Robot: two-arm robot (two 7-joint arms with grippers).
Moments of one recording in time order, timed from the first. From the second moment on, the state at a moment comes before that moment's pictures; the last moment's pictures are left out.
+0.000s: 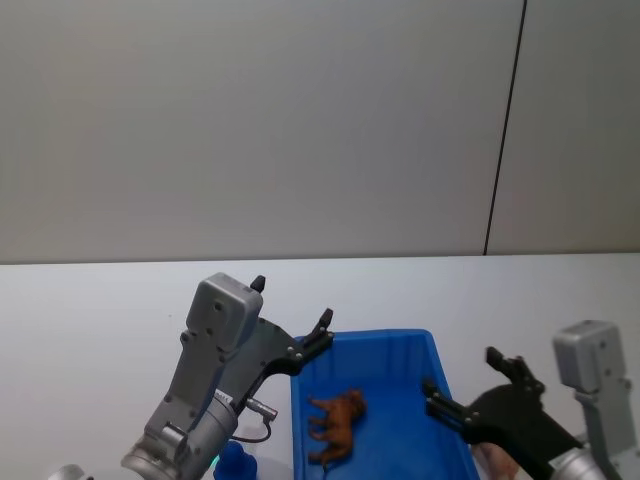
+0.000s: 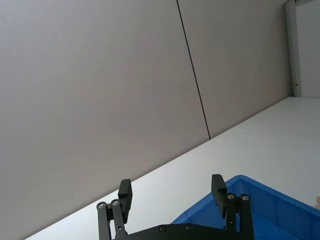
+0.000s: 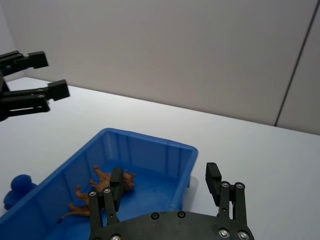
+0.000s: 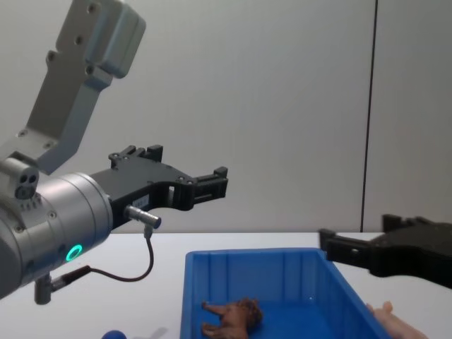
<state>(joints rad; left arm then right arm) -0.24 0.38 0.45 -1.63 -0.20 0.01 -0.01 0.00 0.23 -0.26 -1.72 0.18 0.15 0.19</state>
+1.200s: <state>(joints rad) -0.24 0.38 0.45 -1.63 -0.20 0.01 -0.01 -0.13 0.27 -0.24 -1.72 0.19 0.18 0.03</state>
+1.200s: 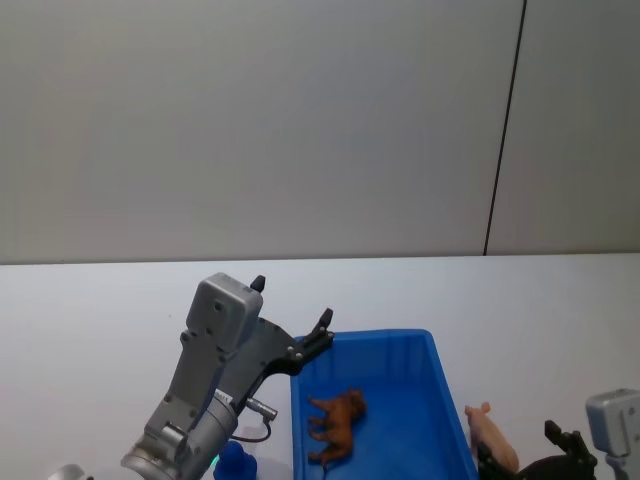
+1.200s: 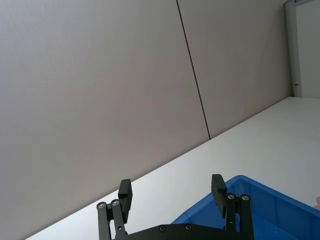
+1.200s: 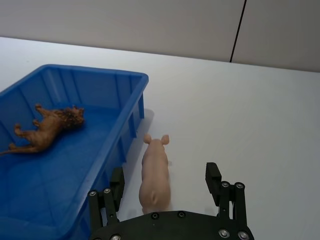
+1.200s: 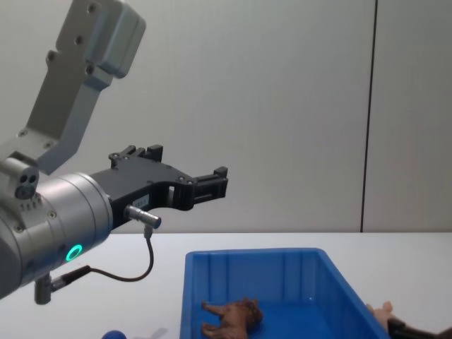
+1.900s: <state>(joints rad) -0.24 0.38 0.45 -1.63 -0.20 0.01 -0.01 -0.11 0.25 -0.24 -1.62 0.18 0.15 0.07</state>
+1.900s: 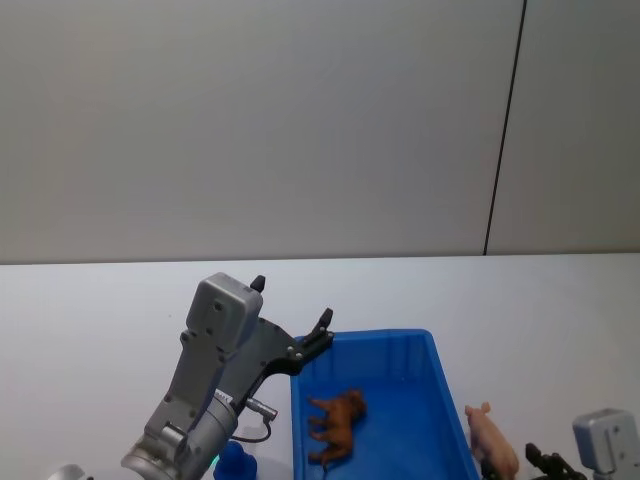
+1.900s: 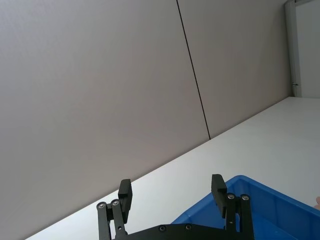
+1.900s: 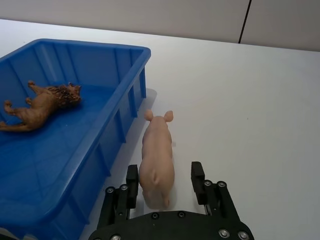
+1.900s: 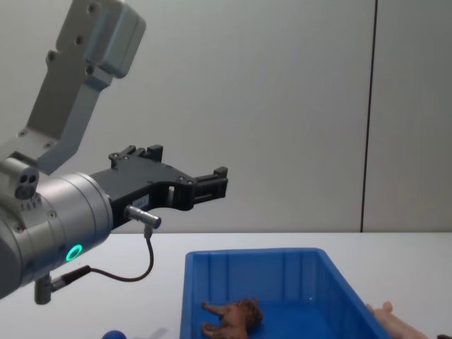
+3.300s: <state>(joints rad) -0.24 0.38 0.45 -1.63 -0.20 0.01 -0.01 -0.05 0.22 -0.25 -1.72 0.15 0.03 0.17</state>
